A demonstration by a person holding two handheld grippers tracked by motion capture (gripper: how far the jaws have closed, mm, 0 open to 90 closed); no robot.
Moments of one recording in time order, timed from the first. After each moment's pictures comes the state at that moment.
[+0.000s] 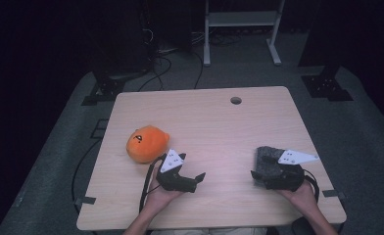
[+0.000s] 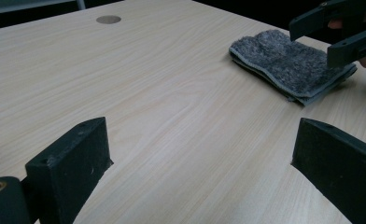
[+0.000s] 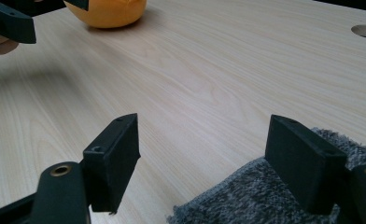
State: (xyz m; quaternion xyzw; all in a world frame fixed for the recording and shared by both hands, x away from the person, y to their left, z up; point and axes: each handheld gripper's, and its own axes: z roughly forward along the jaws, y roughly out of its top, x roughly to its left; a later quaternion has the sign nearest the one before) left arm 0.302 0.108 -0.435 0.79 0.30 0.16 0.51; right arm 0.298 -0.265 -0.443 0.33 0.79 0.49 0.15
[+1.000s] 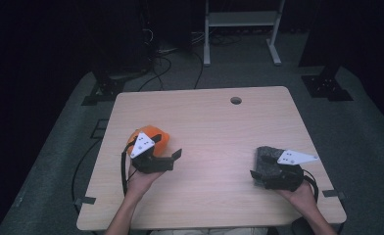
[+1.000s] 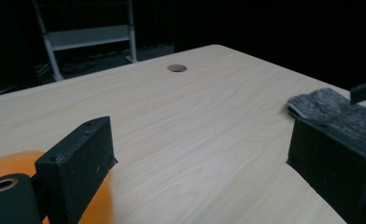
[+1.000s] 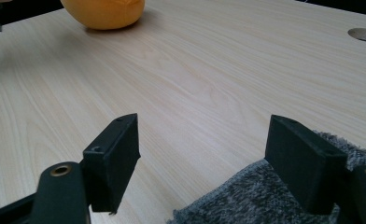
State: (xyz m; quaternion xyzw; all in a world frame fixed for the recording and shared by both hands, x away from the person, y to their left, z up) left arm 0.327 0.171 -0.399 0.72 0.34 0.24 0.55; right arm 0.298 -0.262 -0.443 0.33 0.79 0.49 0.16
